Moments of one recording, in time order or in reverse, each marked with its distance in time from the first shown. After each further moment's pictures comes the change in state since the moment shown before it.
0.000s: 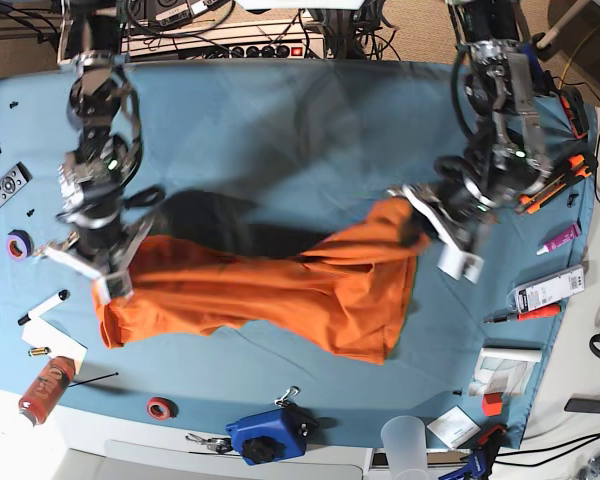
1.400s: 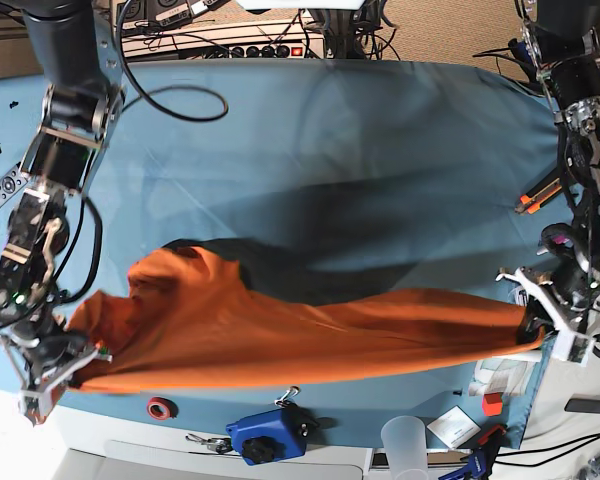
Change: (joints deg) left arm -12.9 -18.2 -7.6 0.4 -1.6 -1.2 1.2; right arm 31.2 -0.3 10.2 -24.5 22.8 5.6 -5.9
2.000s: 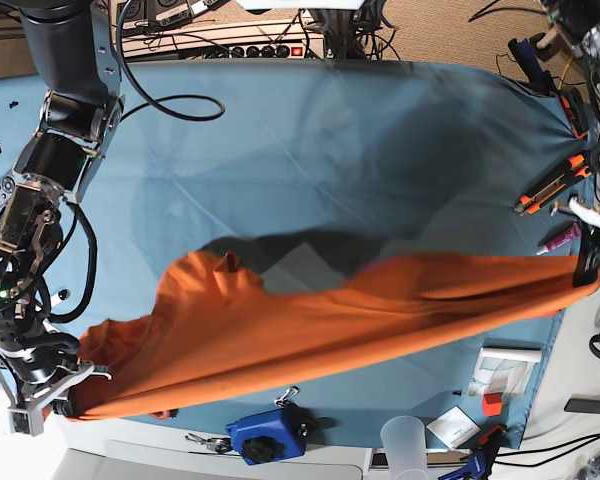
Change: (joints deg) left arm 17.0 0.0 -20.3 12.6 -12.2 -6.0 -2.1; right arm -0.1 0.0 0.0 10.1 3.7 1.3 -1.6
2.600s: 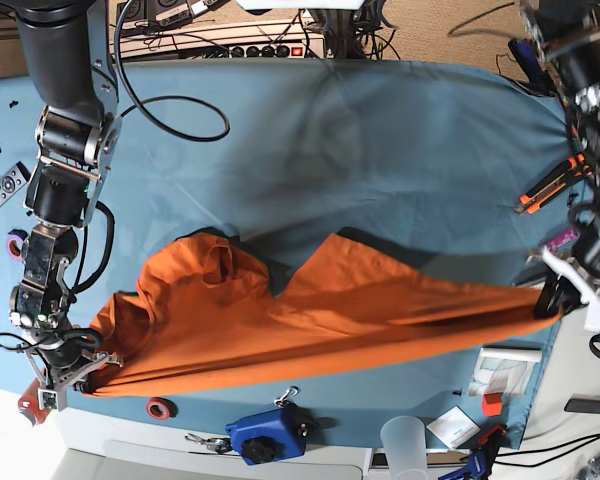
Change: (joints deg) left arm -14.2 0.2 13.7 -24.7 4.5 -2.4 -6.3; right arm 6.4 -0.3 0.0 -44.1 -13.5 3.0 34.5
